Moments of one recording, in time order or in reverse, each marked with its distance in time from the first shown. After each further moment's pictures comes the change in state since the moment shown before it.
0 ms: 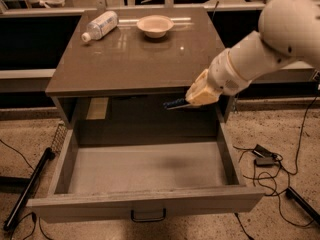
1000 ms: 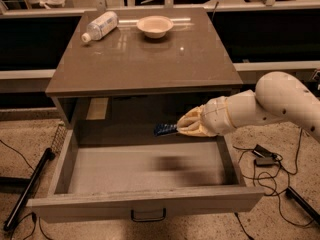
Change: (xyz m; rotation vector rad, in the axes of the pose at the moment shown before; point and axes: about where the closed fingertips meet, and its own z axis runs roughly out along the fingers) arm 0.041 0.037 0.082 0.030 -0.265 -0.306
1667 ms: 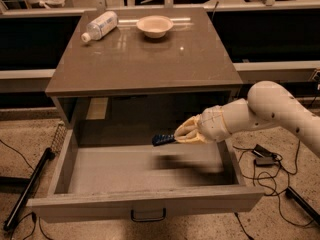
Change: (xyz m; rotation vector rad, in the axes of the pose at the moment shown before) arm 0.024 0.017 0.032 -0.100 -0.068 0.022
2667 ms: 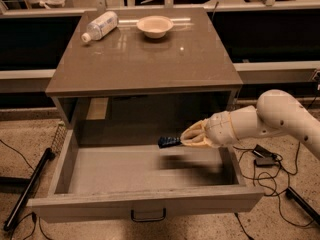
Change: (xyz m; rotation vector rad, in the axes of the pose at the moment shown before) arm 0.021 0.007 -0.011 0.038 -0.031 0.016
